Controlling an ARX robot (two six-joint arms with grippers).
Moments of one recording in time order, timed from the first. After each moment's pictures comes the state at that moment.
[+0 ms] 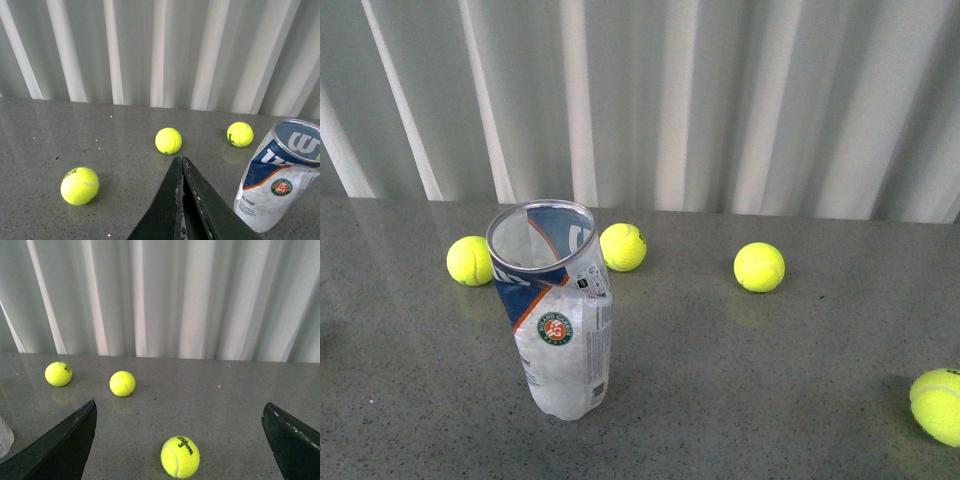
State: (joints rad) left arm 0.13 0.47 0.04 0.42 0.12 0.00; right arm 0.00 0.00 0.00 0.00 0.00 -0.01
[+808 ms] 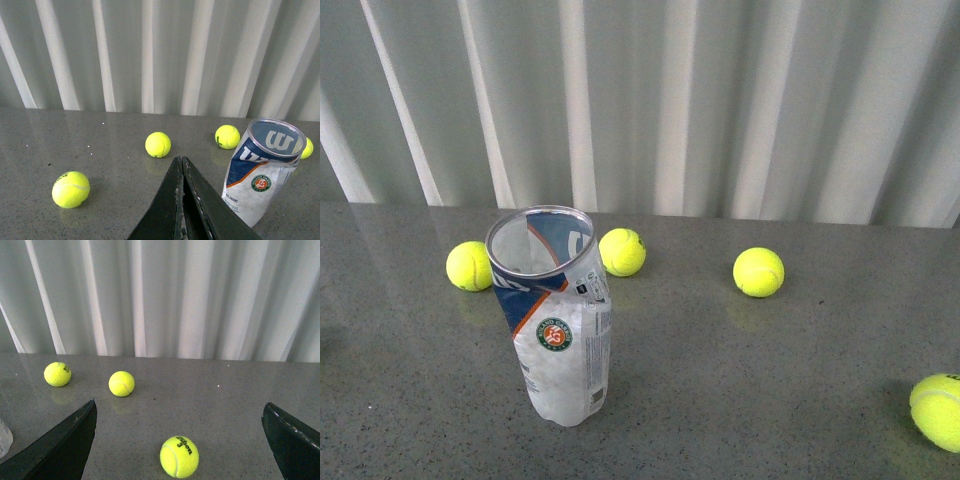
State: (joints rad) left arm 0.00 0.18 0.02 0.19 0.00 0.00; right arm 0.00 0.00 0.00 0.00 0.00 -0.01
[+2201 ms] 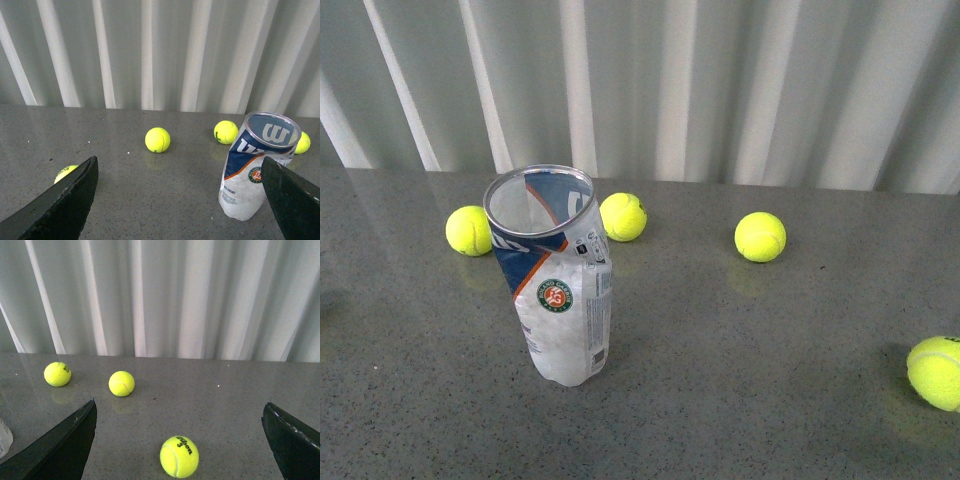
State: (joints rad) left arm 0.00 0.00 0.02 0.00 0.00 0.00; right arm 0.00 0.00 0.00 0.00 0.00 -0.01
